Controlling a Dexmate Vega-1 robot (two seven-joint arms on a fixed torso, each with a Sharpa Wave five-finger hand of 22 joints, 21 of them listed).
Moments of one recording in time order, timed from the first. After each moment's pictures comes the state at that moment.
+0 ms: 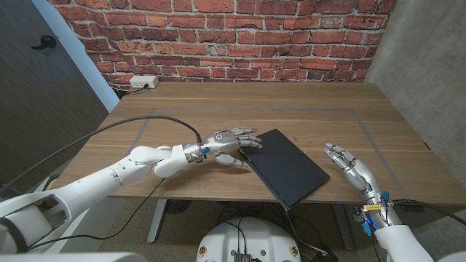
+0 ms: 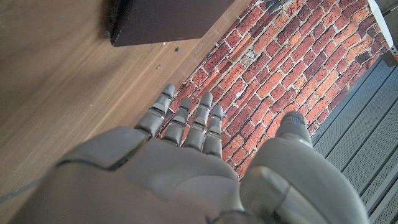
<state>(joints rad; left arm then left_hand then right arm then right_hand) 0.65 0.82 0.83 -1.45 1.00 -0.67 0.52 0.70 0.02 0.15 -0.11 0.26 0.22 -0.21 0.32 0.22 0.20 -0.20 0.24 0.20 -0.03 -0.03 0.19 0.19 0.07 -0.03 0.20 0.18 -1.88 -0.54 0.08 -2.01 0.03 0.44 -0.31 0.46 0.01 0.13 -0.12 0.20 0.30 -0.08 0.25 0.20 0.39 -0.04 0.34 0.23 0.23 -0.04 0.22 0.21 0.27 0.12 0.22 0.19</state>
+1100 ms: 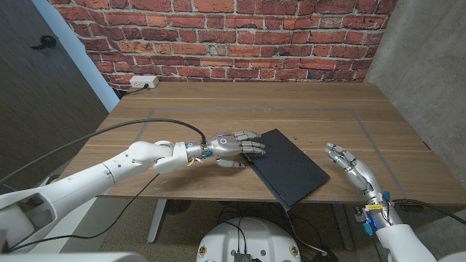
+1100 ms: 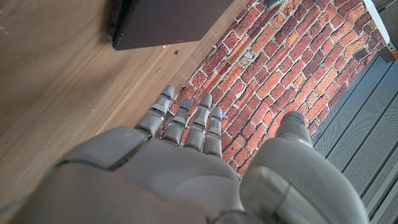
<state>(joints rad) 0.66 0.90 0.83 -1.64 1.12 -0.58 0.37 0.93 0.11 0.29 -0.16 0.19 0.09 -0.21 0.29 0.23 0.04 -0.19 0.22 0.21 -0.17 -0.03 0.19 0.19 -0.06 -0.04 0.19 0.18 -1.87 -0.54 0.08 -1.99 0.08 0.47 -0.26 0.46 0.01 0.13 -0.12 0.20 0.29 -0.08 0.24 0.20 0.37 -0.03 0.34 0.24 0.22 -0.04 0.22 0.21 0.26 0.12 0.21 0.19</state>
